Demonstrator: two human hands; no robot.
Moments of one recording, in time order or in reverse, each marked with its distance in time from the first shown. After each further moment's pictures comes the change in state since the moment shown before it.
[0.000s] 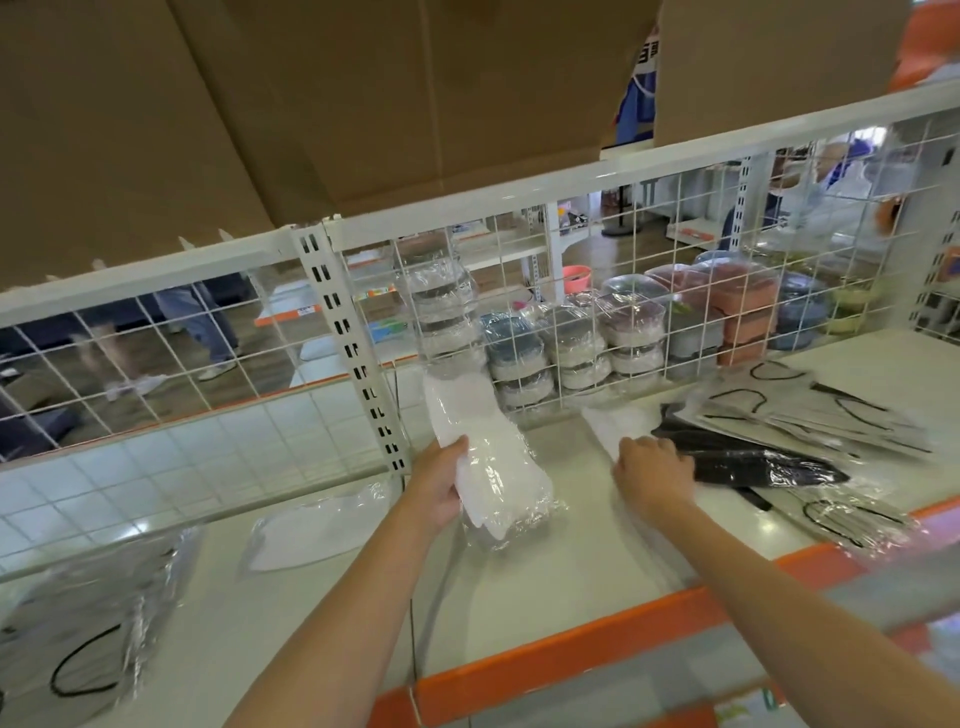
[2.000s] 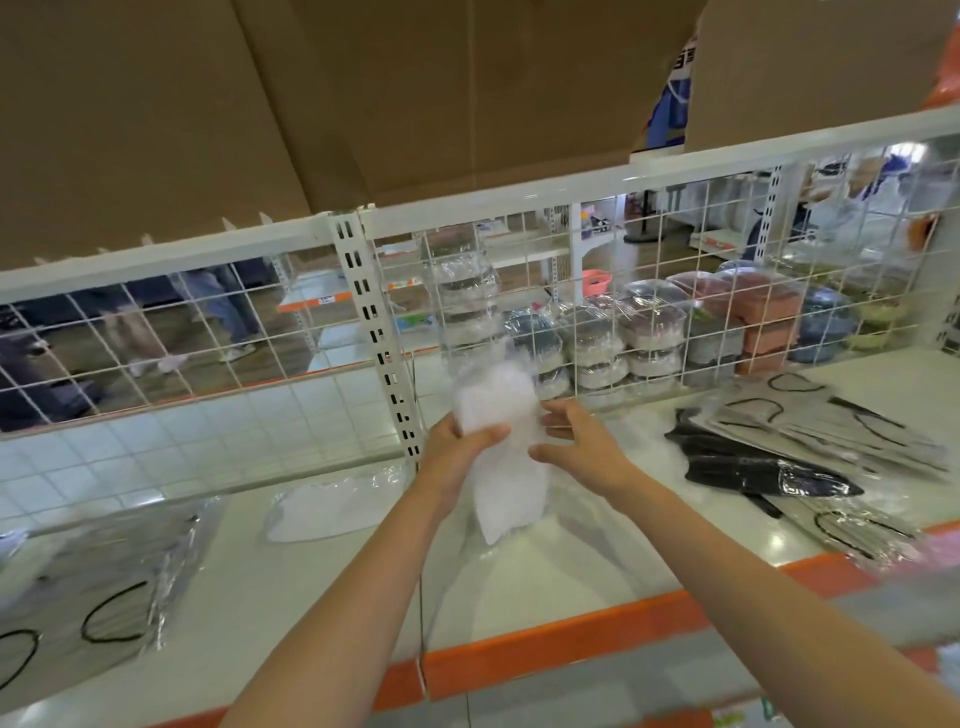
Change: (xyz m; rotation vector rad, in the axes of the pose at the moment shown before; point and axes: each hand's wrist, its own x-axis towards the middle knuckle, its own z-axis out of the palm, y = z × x) left_hand -0.019 0.007 -0.002 0.270 -0.004 0.294; right_hand -0.027 -0.070 -0.045 1.120 -0.199 -0.277
